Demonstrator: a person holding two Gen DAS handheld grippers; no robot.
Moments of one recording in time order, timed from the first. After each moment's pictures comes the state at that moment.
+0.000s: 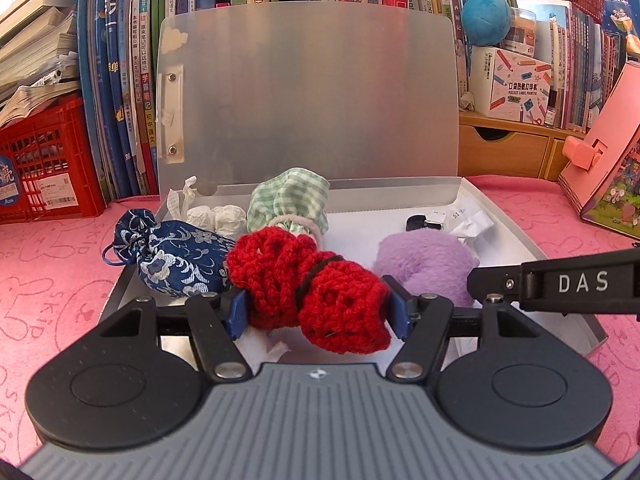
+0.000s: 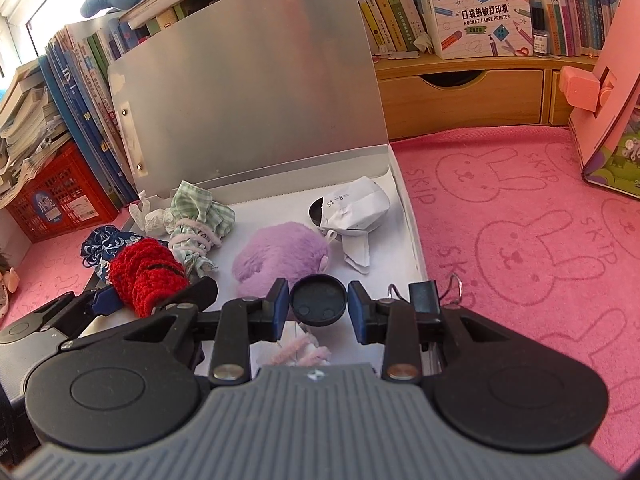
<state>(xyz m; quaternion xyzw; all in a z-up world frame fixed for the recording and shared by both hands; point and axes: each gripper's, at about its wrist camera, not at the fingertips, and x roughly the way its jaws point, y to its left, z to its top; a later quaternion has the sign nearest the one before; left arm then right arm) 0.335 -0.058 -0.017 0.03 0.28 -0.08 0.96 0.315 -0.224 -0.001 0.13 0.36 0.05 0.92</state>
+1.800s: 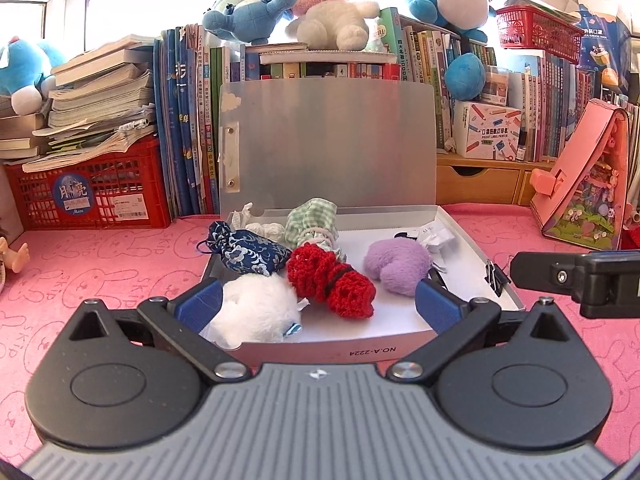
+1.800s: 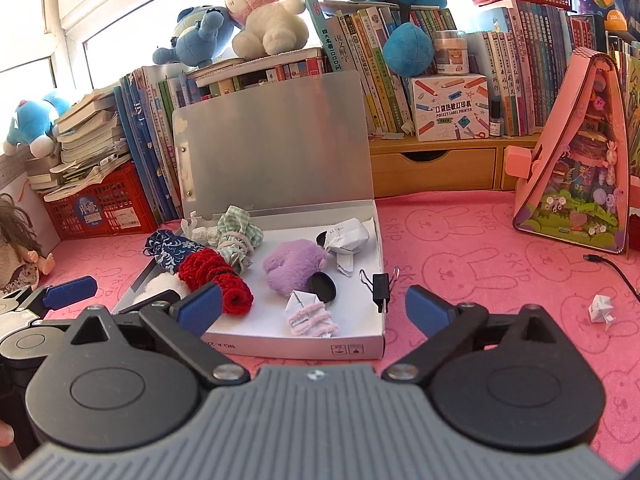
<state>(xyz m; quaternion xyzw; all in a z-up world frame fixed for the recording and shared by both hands) 0.208 -0.038 0.044 0.02 0.23 -0.05 0.97 0.191 -0.227 0.060 0.08 0.27 0.05 0.96</state>
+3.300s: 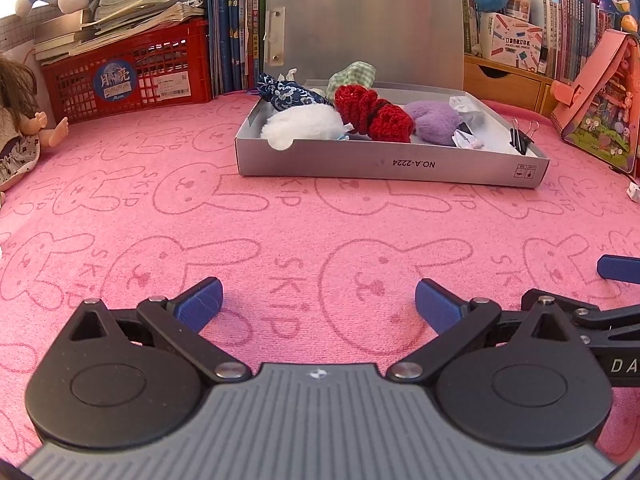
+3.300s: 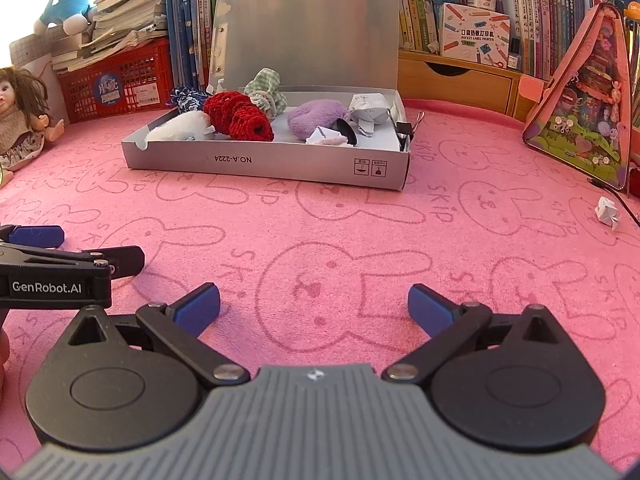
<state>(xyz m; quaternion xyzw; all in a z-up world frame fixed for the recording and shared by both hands) 0.135 -0.008 -0.037 0.01 0.33 -0.02 0.94 0.120 -0.194 -0.034 -0.01 0.33 0.07 0.94</state>
